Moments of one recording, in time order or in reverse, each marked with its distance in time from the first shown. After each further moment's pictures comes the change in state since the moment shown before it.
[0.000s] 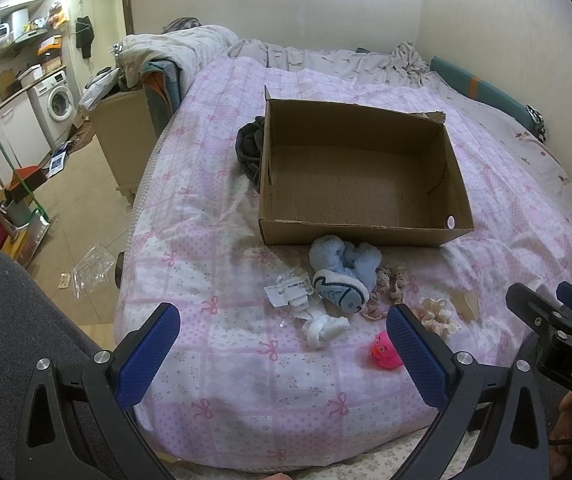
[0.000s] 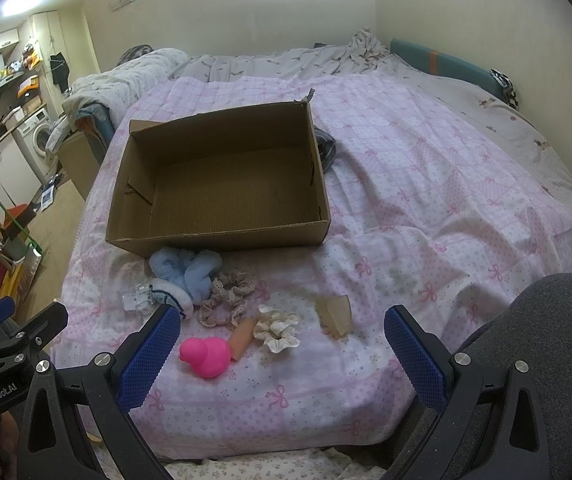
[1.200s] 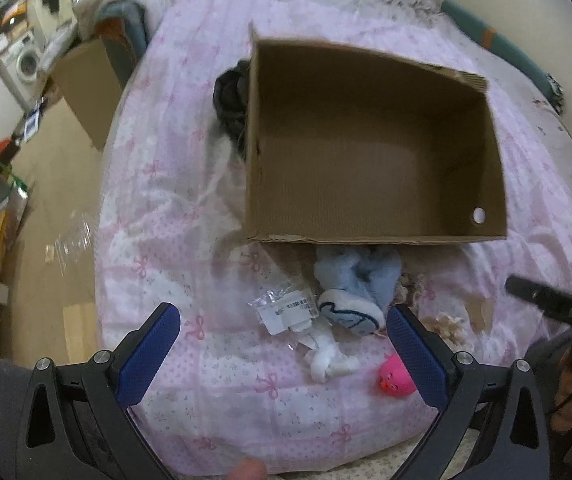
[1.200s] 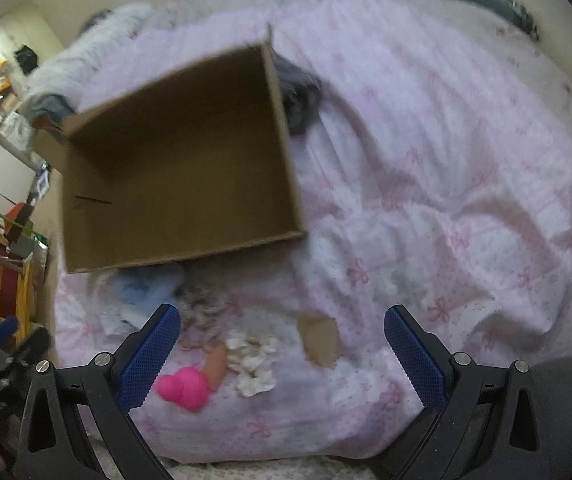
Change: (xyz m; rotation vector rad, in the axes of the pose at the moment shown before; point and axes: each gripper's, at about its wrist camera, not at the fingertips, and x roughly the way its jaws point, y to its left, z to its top) left arm 0.099 0.006 0.068 -0.005 0.330 -0.036; right arm 0.111 -0.058 0.065 0.122 0.386 0.061
